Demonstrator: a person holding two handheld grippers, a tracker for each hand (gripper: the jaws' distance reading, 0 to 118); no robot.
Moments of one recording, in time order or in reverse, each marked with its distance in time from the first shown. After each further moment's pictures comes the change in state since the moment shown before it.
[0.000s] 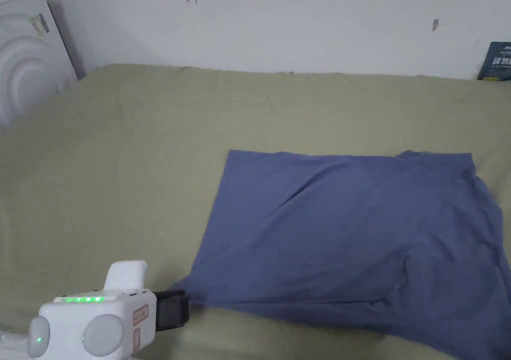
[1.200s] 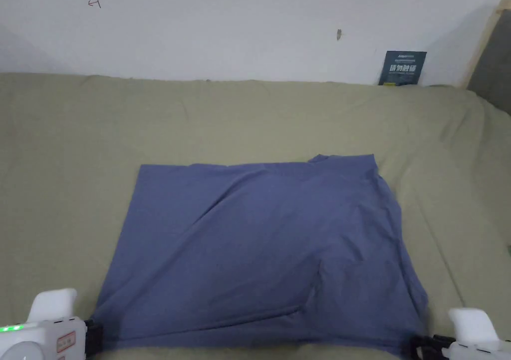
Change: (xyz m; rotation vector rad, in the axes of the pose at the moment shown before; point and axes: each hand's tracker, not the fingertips) left arm 0.036 0.016 -0.036 -0.108 -0.066 -0.015; right arm 0.026 -0.002 -0.043 -0.128 0.049 0.038
